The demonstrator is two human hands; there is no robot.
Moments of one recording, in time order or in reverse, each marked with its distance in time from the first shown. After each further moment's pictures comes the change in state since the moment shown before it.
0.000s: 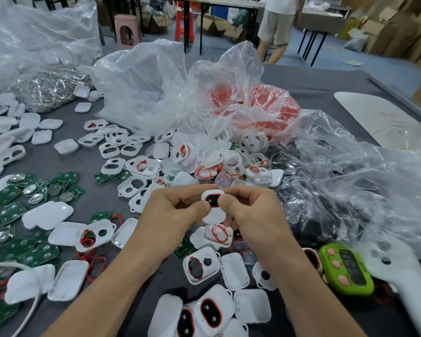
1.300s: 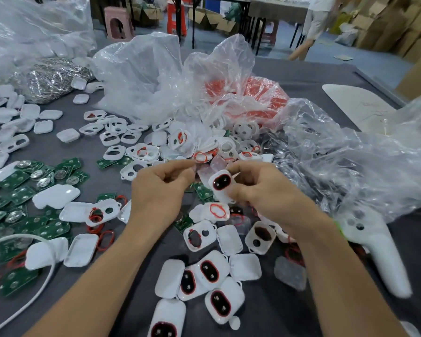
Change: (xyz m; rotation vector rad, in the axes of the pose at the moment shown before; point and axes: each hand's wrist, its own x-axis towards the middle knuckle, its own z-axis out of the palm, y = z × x) left_hand -0.004 -0.006 -0.004 0.127 0.285 0.076; right_hand -0.009 -0.020 -0.035 -0.194 -0.330 -0.073
